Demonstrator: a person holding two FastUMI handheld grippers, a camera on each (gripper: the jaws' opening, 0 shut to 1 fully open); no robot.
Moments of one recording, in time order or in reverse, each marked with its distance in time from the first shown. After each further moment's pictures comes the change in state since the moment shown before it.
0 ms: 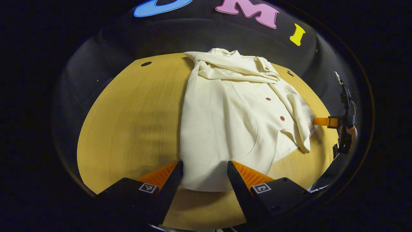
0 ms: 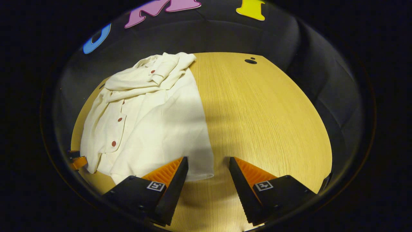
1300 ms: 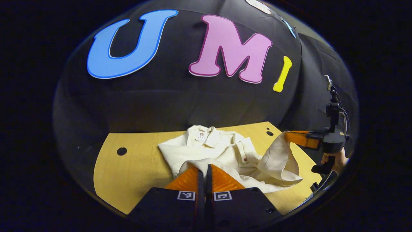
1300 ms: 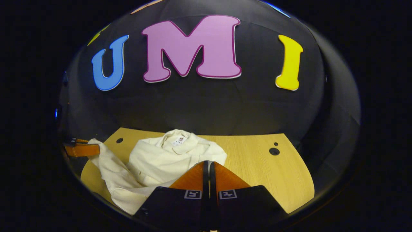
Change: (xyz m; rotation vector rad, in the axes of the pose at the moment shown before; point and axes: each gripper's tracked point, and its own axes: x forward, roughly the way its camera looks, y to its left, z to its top) left arm -0.031 -0.034 0.349 0.095 -0.471 -0.192; right arm -0.047 0.116 0.312 -0.074 -0.518 0.093
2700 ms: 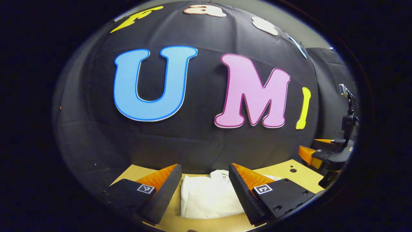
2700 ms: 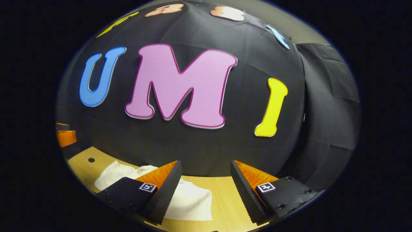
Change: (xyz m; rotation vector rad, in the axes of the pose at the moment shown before) left arm -0.083 0.006 0.088 0.003 -0.433 0.202; right arm -0.051 -0.013 0.101 -0.126 -0.401 -0.250
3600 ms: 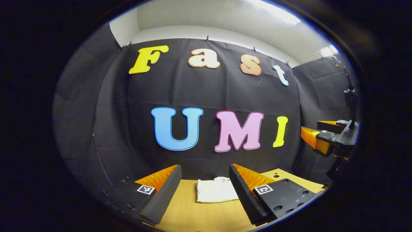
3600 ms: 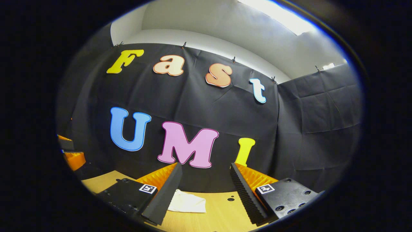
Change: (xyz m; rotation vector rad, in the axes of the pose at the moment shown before) left arm -0.289 0.005 0.072 0.040 -0.159 0.100; right arm -0.304 -0.002 0.174 0.007 -0.284 -0.001
